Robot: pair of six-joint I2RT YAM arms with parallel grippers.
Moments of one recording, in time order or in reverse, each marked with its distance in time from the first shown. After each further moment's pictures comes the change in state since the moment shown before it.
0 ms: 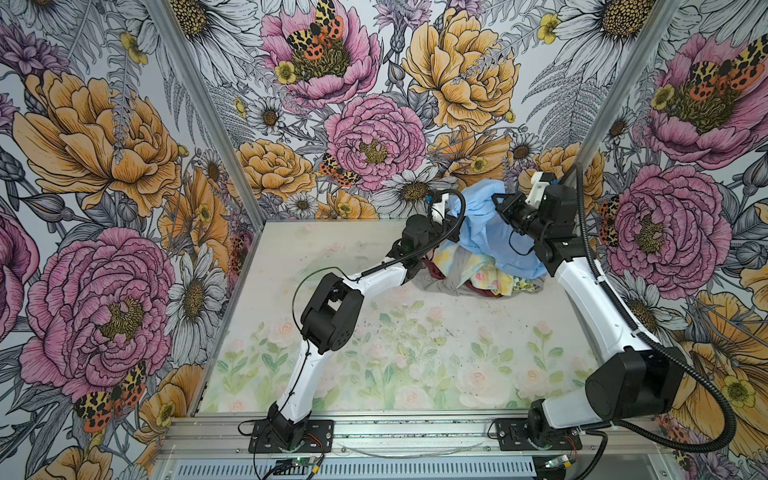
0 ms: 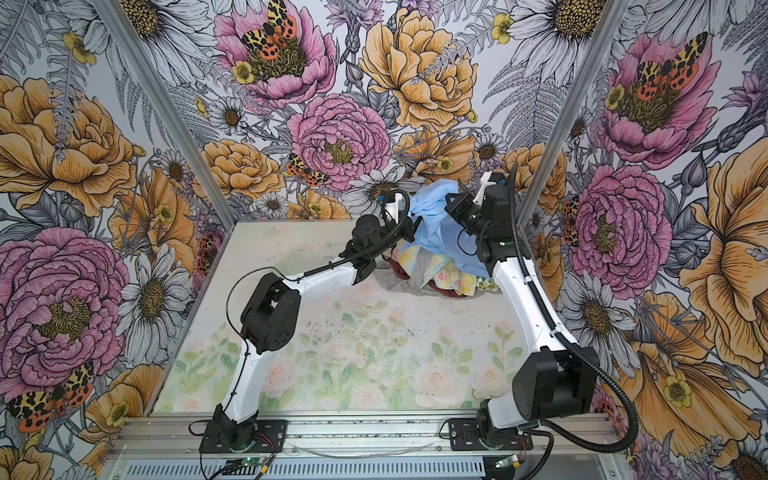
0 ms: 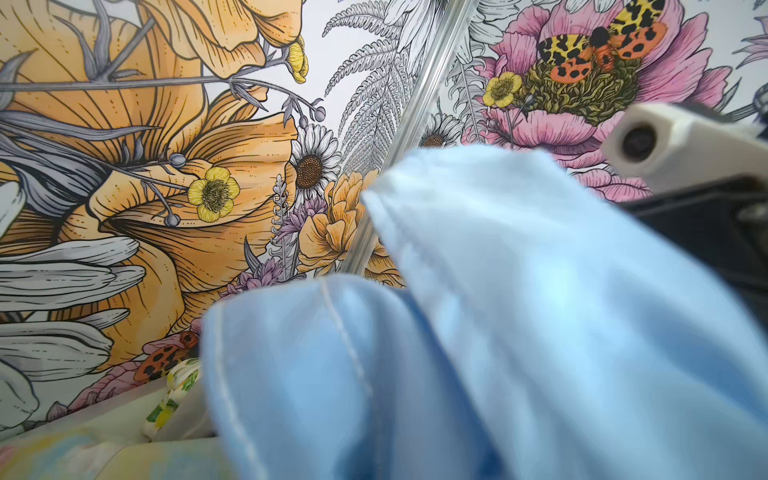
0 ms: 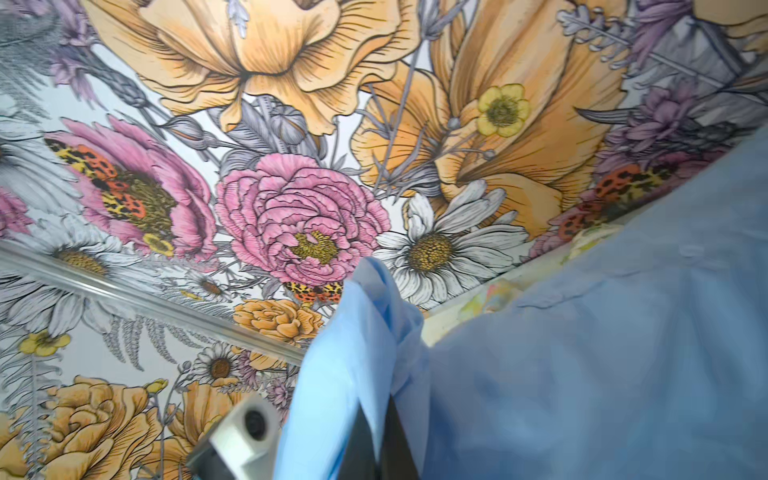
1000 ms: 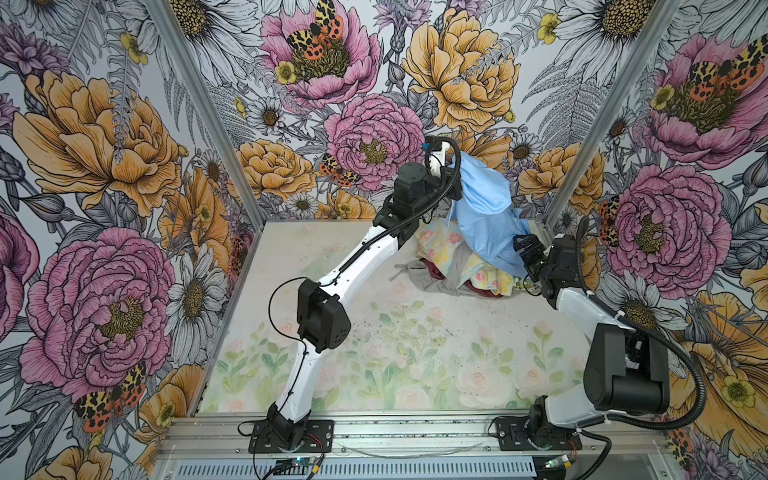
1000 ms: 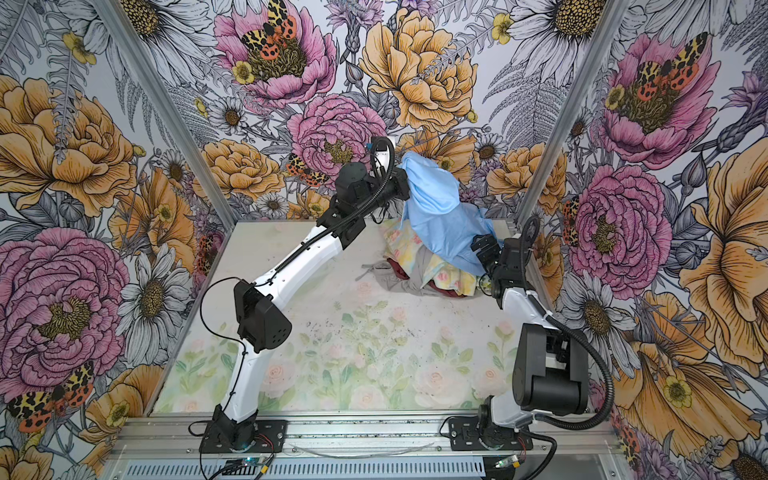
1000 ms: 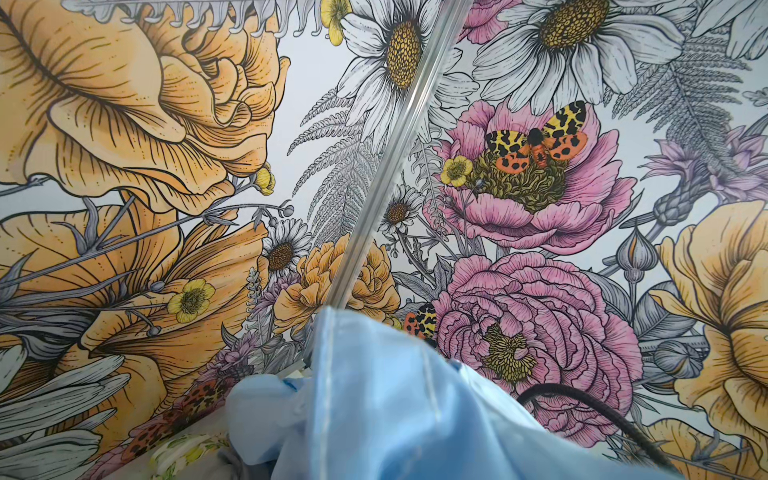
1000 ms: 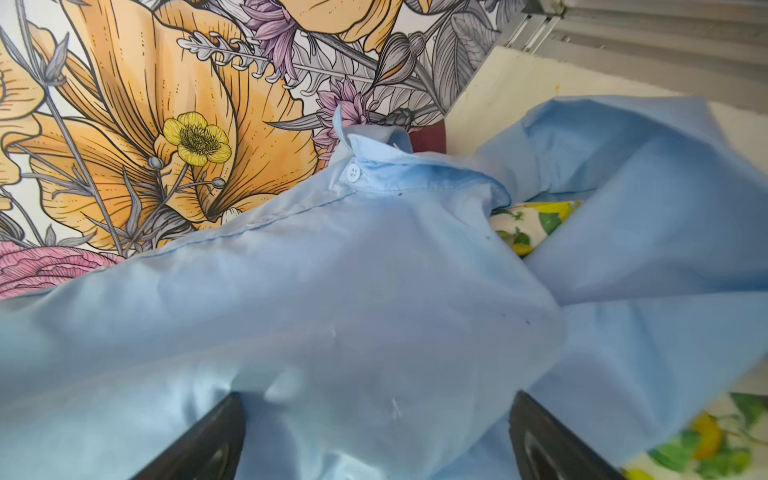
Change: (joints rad) left arm 0.029 0.008 0.562 -0.538 0.064 -0.015; right arm -0.230 0.084 -0.483 0.408 0.066 0.144
